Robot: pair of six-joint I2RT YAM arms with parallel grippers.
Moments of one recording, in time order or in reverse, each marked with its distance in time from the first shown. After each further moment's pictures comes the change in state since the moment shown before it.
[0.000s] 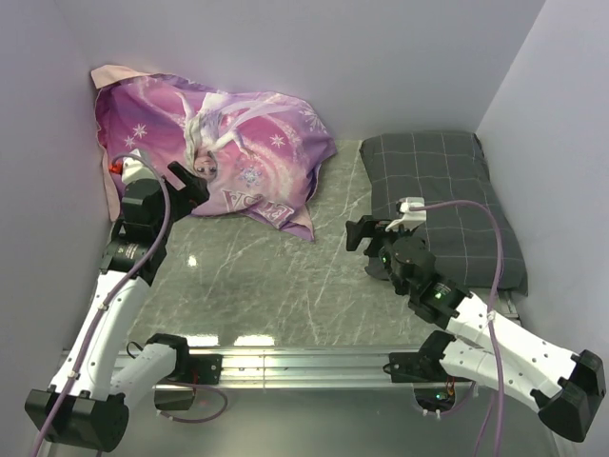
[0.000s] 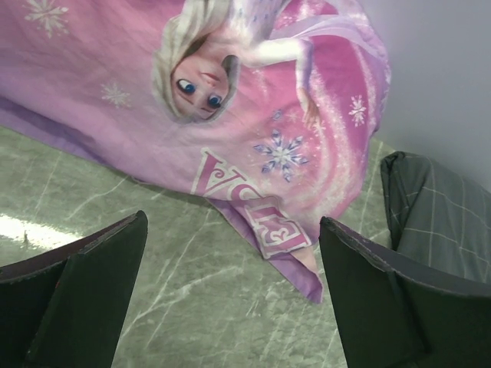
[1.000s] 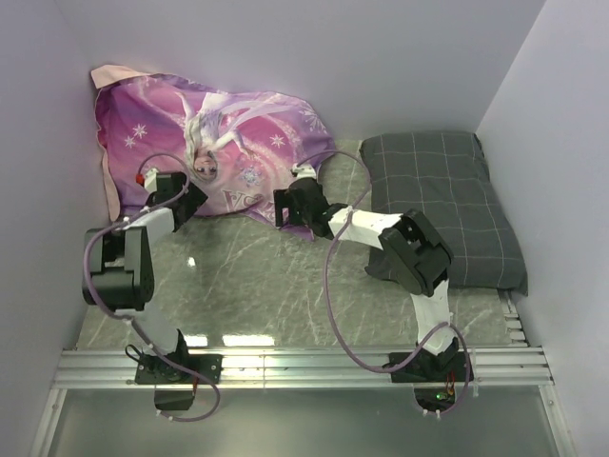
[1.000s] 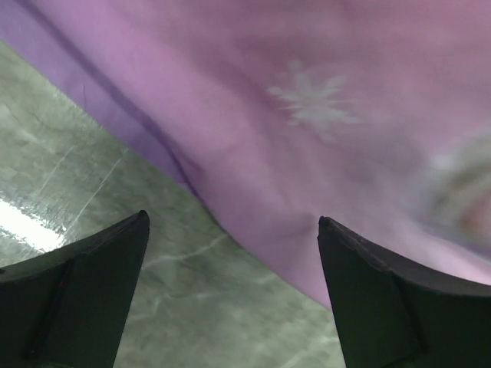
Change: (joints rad) left arm 0.208 0.774 0.005 0.339 -0.003 -0.140; right arm -0.092 1.243 0.743 0.028 -0.380 0.002
